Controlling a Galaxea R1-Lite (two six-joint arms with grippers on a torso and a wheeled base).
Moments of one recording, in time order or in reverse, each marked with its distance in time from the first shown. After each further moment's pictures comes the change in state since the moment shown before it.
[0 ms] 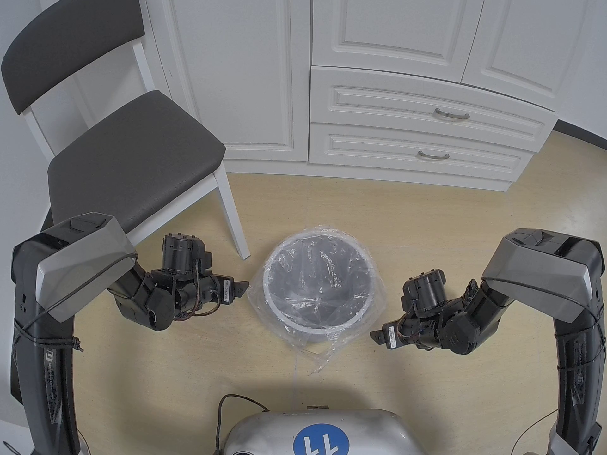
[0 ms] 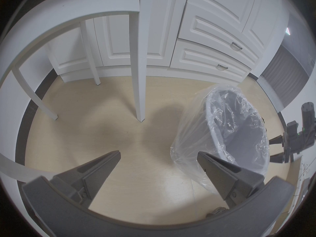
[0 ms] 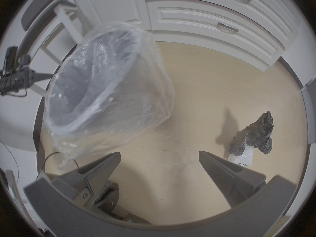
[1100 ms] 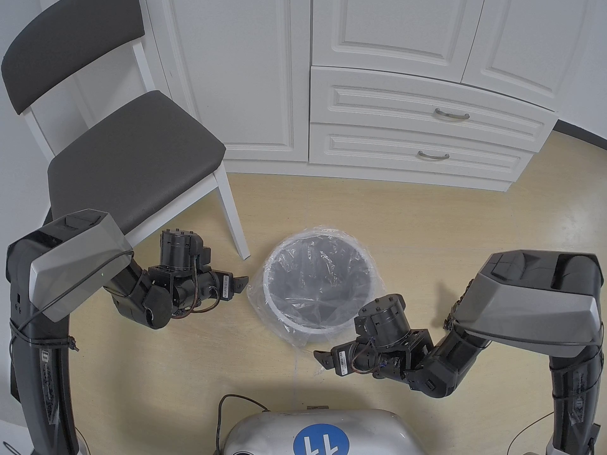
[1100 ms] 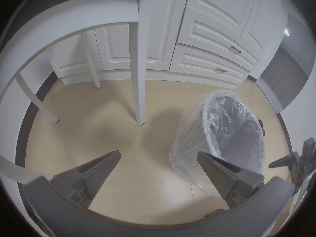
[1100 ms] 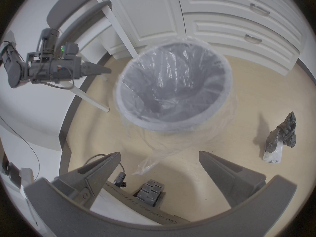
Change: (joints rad) left arm -0.002 -0.027 0.010 -0.007 0.000 -0.001; right arm 0.270 -0.041 0.087 -0.176 0.003 0.161
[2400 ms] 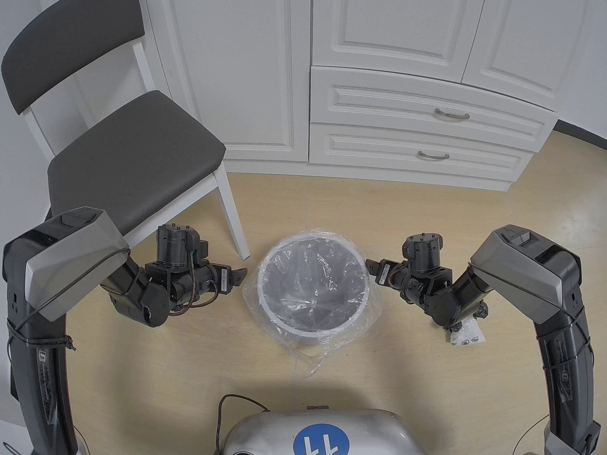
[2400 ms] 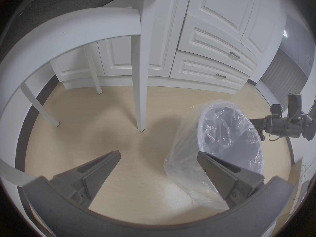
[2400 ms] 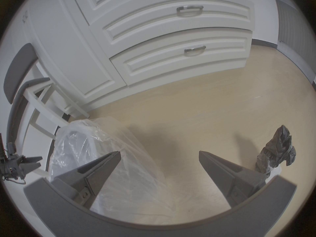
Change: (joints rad) left arm 0.005 -0.016 0.002 -0.035 0.000 -0.002; right arm -0.336 0.189 -0.440 -0.013 -0.063 0.153
